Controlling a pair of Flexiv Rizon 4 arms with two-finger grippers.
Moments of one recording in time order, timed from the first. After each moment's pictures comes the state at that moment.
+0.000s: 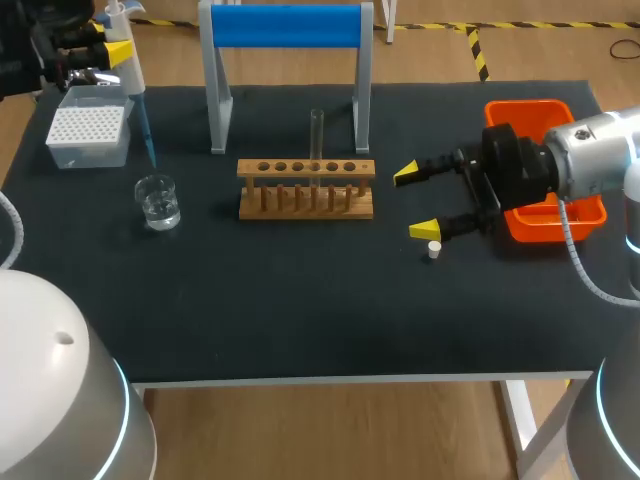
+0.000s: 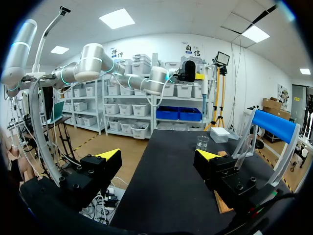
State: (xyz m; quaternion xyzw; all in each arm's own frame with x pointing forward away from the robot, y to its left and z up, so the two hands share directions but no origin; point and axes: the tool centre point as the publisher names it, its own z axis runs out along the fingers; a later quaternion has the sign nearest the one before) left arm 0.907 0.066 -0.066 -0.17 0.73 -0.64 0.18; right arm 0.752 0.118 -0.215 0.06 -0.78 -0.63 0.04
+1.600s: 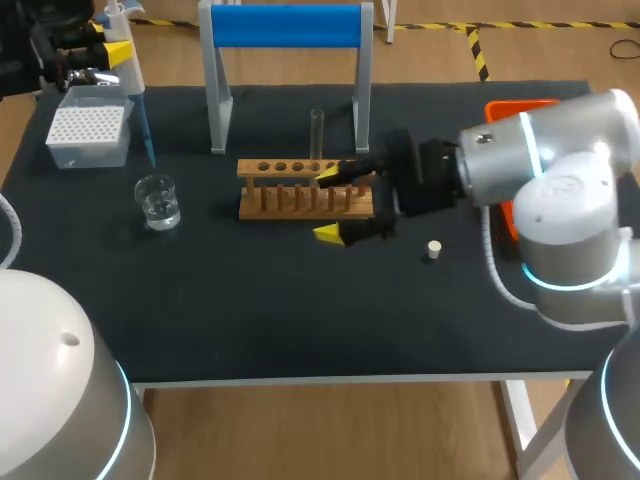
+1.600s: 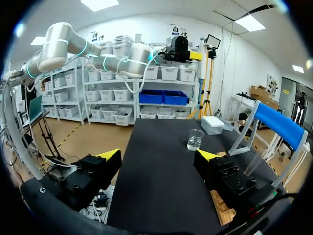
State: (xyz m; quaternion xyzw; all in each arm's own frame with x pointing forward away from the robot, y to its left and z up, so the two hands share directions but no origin) left arm 0.906 0.067 -0.066 -0.17 0.73 -0.64 0.18; right arm 0.762 0.234 -0.228 0.00 -0.83 -0.56 -0.02
